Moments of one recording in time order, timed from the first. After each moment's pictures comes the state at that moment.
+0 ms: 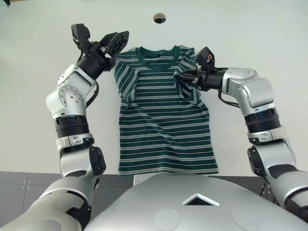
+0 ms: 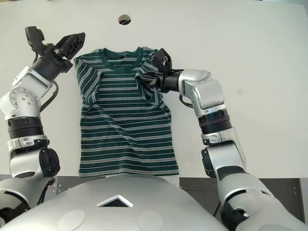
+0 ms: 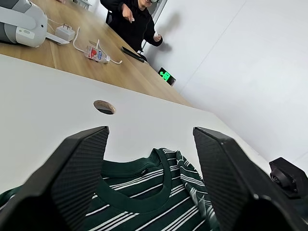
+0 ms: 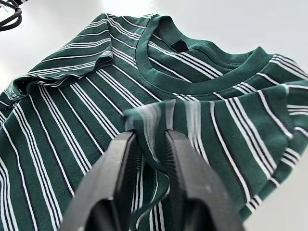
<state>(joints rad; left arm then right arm) -0.38 0.35 0.28 0.30 -0.63 0.55 -0.69 -0.49 -0.29 0.25 0.22 0.24 0.70 0.76</state>
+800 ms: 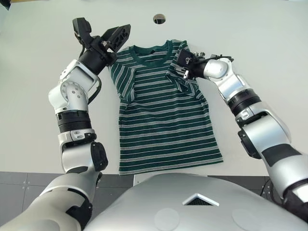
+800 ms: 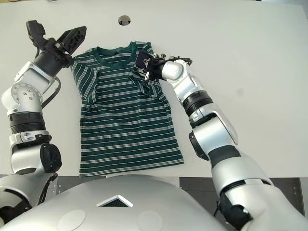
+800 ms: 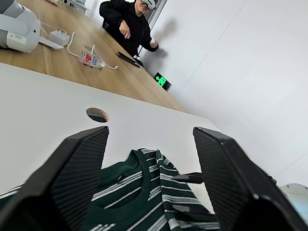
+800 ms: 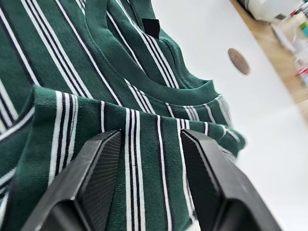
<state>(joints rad) -0.43 0.33 0.29 0.35 -0.63 0.54 -0.69 -0.79 -0.18 0.51 1.02 -0.24 -0.14 0.50</state>
